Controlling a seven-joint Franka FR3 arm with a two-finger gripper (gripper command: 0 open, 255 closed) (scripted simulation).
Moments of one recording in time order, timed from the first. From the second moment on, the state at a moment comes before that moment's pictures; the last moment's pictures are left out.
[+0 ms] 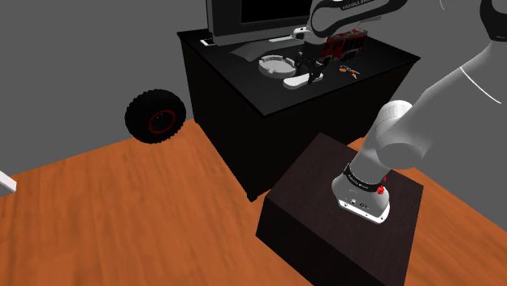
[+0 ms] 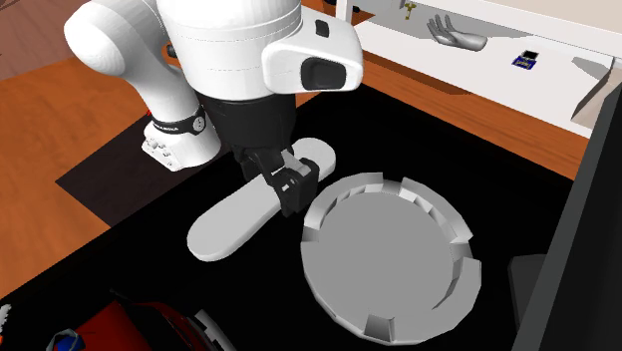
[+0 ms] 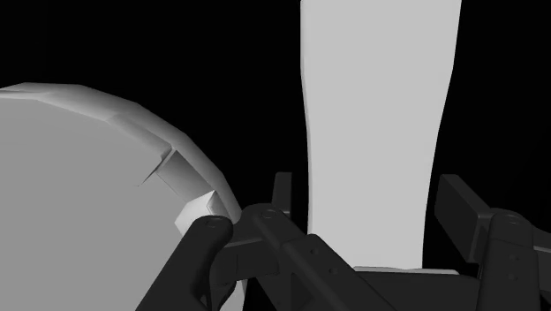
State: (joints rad) arm 0.23 -0.37 -0.64 -2.40 -0.24 2.06 -1.48
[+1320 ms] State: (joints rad) arm 0.23 -0.43 -0.59 -2.26 -0.23 1.86 -1.47
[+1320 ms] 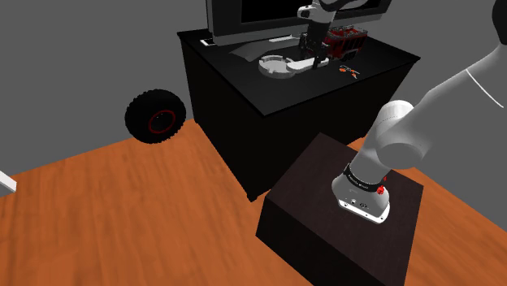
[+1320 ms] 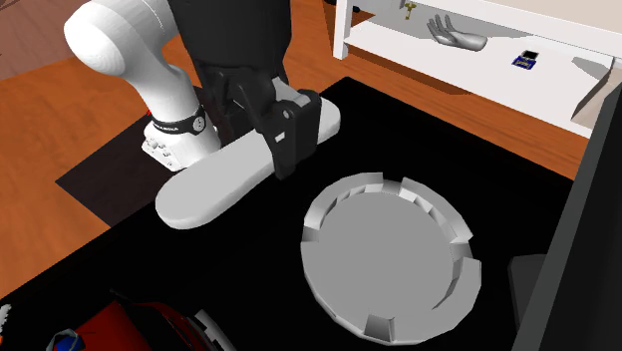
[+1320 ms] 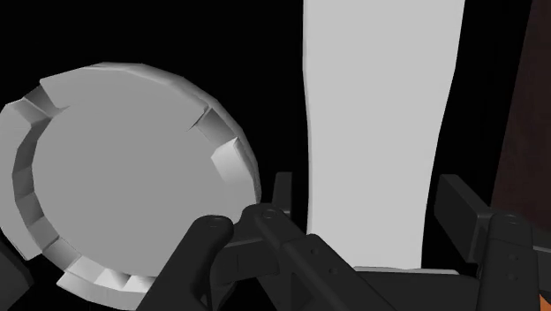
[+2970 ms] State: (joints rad) arm 0.29 0.12 -0.68 -1.79 0.09 1.86 -1.64
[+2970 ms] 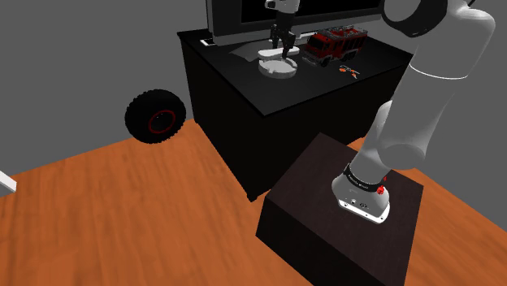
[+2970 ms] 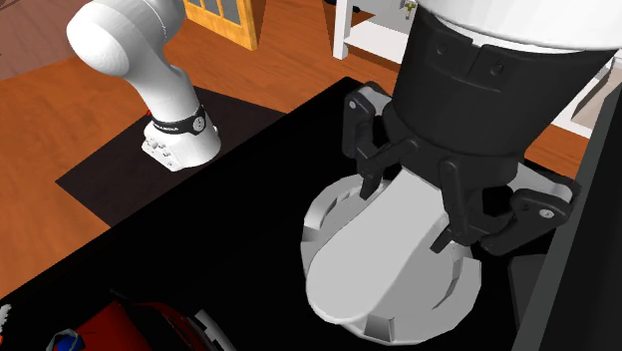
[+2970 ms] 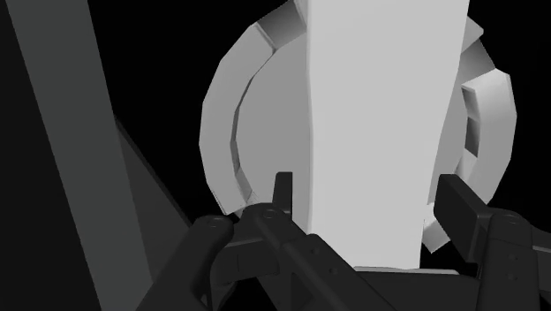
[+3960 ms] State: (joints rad) arm 0.28 0.14 -0.67 -1.85 0.11 1.94 -1.65
